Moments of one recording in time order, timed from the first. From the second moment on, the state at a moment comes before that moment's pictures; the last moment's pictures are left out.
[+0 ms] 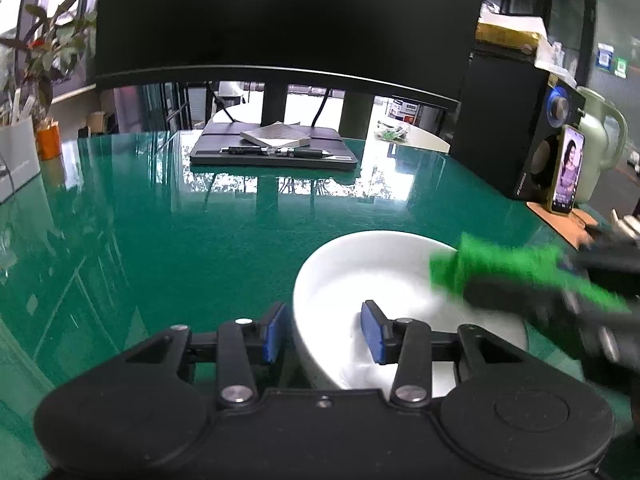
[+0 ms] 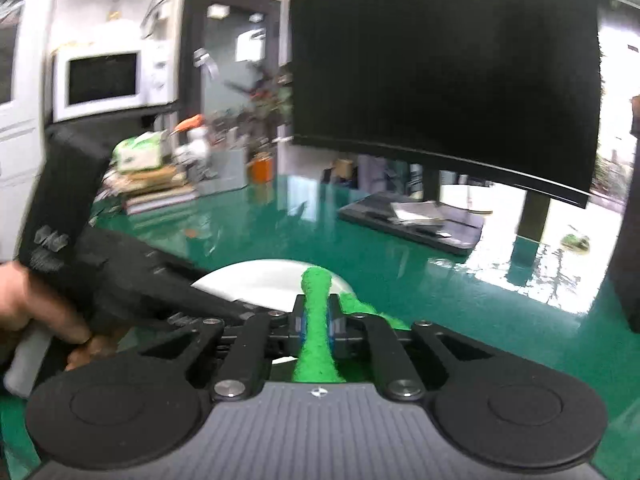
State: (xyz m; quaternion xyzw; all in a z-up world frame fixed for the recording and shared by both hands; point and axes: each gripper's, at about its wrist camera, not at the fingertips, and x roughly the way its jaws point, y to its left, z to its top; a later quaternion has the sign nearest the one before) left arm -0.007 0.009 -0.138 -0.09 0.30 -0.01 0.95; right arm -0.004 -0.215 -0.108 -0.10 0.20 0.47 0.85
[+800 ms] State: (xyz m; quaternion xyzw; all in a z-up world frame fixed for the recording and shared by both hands) left arm 0.027 0.001 -0.096 0.05 0.32 -0.12 0.94; right arm 0.044 -0.269 -0.093 0.11 0.23 0.47 0.84
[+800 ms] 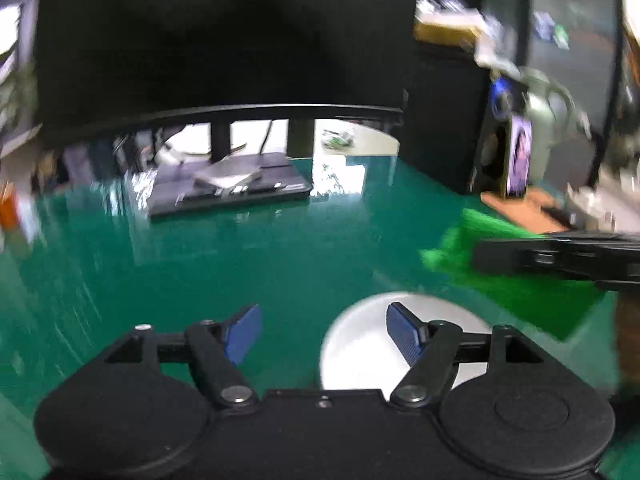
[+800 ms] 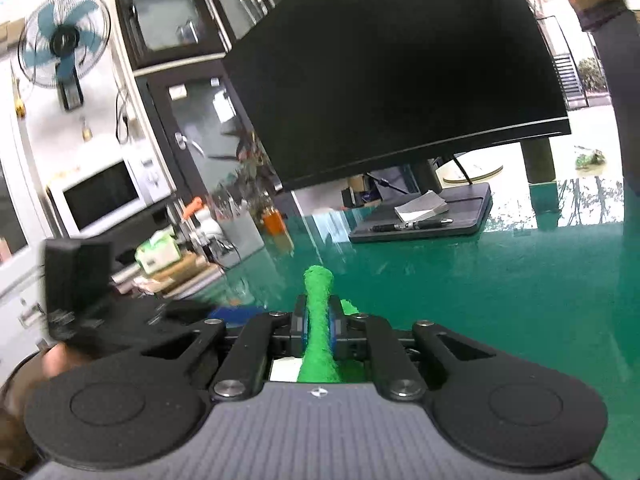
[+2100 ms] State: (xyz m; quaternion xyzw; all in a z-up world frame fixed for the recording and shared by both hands) left arm 0.018 0.008 -0.112 0.00 0.39 -0.12 0.91; right arm 0.051 -0.252 -0.121 0.08 0.31 0.63 0.71
